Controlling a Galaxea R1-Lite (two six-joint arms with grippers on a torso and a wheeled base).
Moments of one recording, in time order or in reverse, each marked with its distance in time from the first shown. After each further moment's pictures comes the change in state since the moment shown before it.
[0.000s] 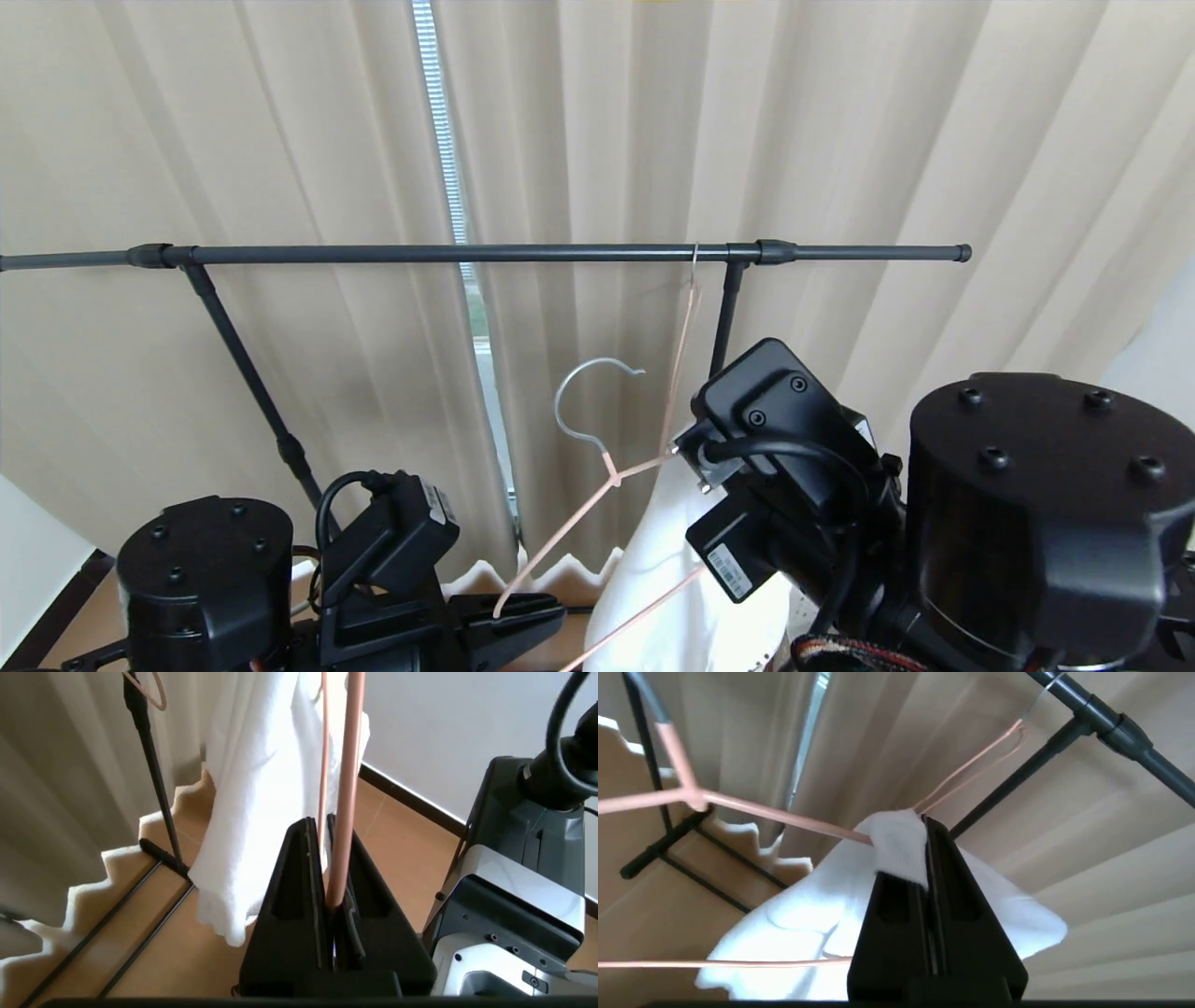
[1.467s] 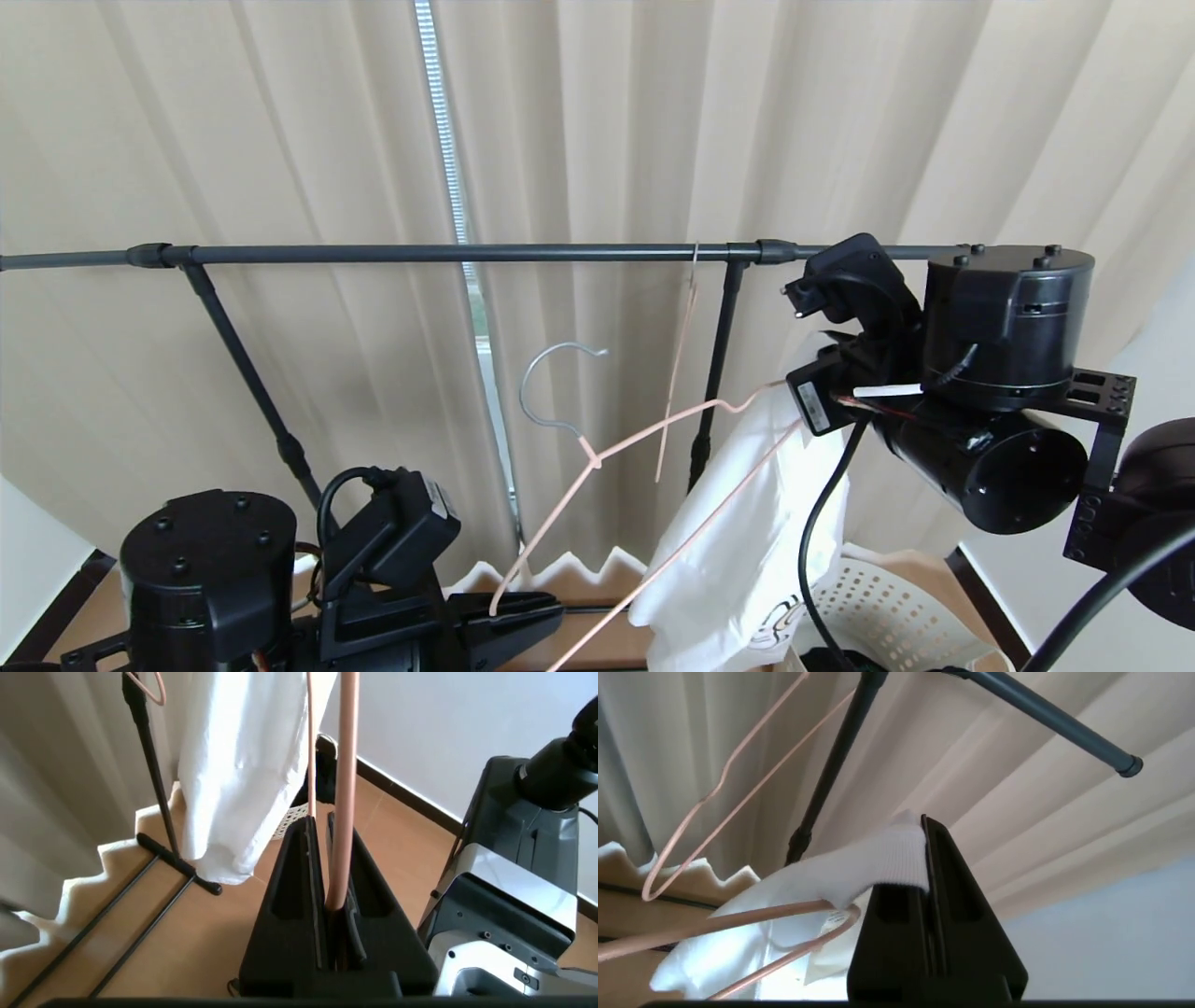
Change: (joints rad) left arm -0.002 -0.017 -0.023 0.070 0.001 -0.004; right arm -0.420 0.040 -0.075 0.004 0.009 -0.049
